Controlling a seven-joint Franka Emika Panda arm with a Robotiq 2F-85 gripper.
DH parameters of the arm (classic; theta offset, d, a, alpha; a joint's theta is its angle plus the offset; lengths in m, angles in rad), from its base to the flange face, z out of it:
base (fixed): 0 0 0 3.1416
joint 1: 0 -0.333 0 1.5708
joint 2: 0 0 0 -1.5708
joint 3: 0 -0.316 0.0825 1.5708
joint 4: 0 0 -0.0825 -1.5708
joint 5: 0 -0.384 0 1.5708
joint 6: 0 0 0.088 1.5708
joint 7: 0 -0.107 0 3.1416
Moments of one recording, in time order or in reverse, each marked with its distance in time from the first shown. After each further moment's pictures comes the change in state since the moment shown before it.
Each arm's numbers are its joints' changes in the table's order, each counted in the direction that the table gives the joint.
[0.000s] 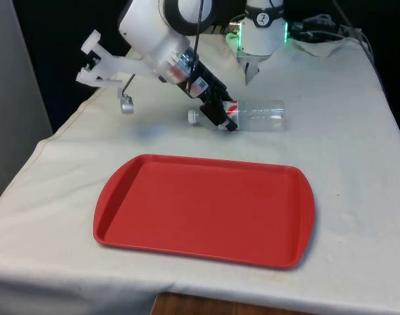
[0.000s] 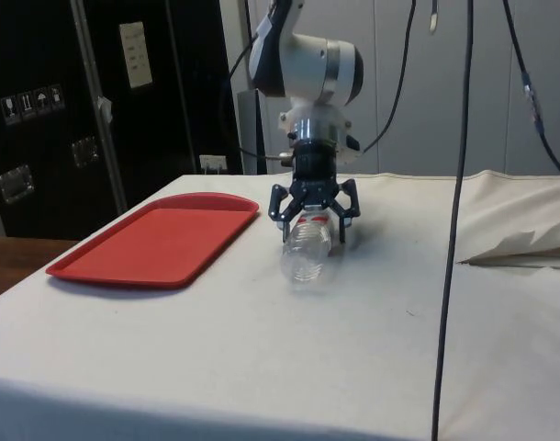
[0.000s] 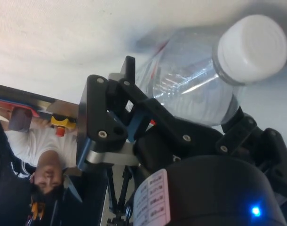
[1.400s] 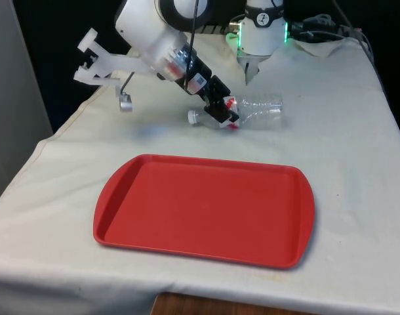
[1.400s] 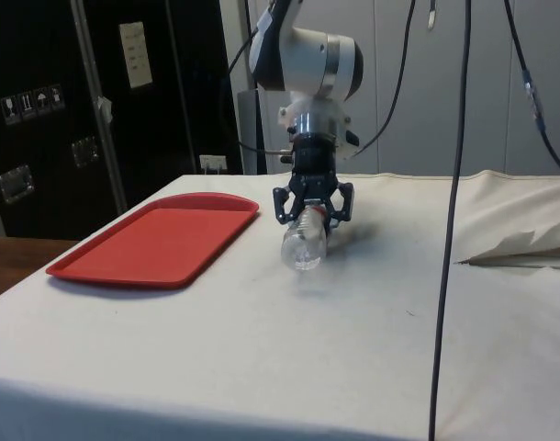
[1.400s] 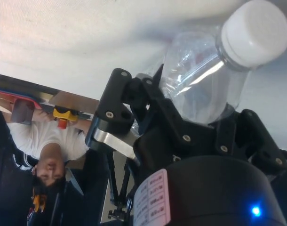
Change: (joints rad) arm -0.003 -0.012 0.016 -0.003 0.001 0.034 -0.001
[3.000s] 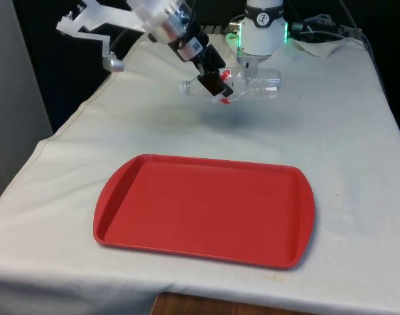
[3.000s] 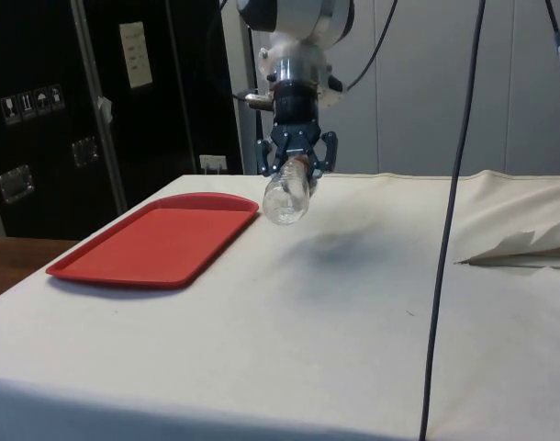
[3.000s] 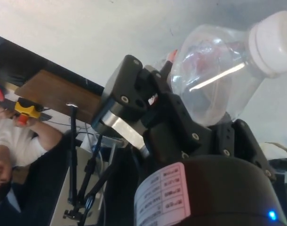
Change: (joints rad) arm -0.024 -0.182 0.009 -0.010 0.184 -0.003 -0.223
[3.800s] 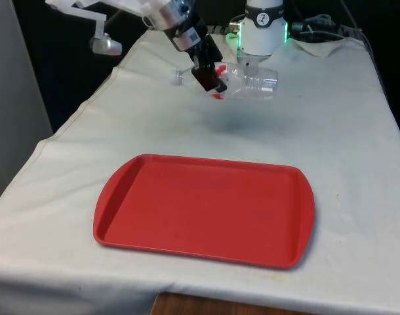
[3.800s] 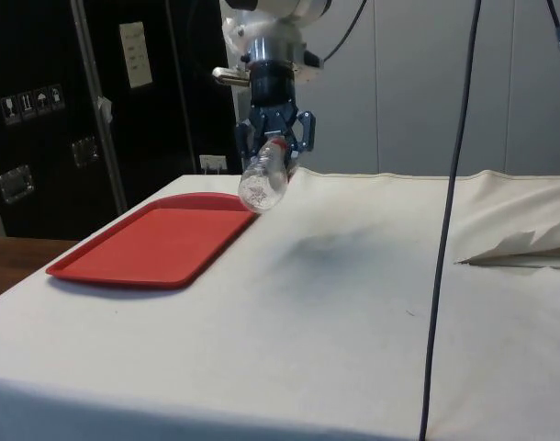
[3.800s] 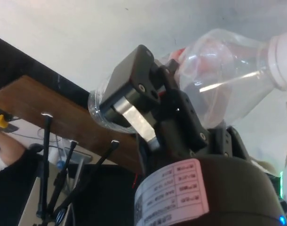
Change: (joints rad) arm -0.030 -0.004 -0.003 -0.105 0.109 0.001 -0.198
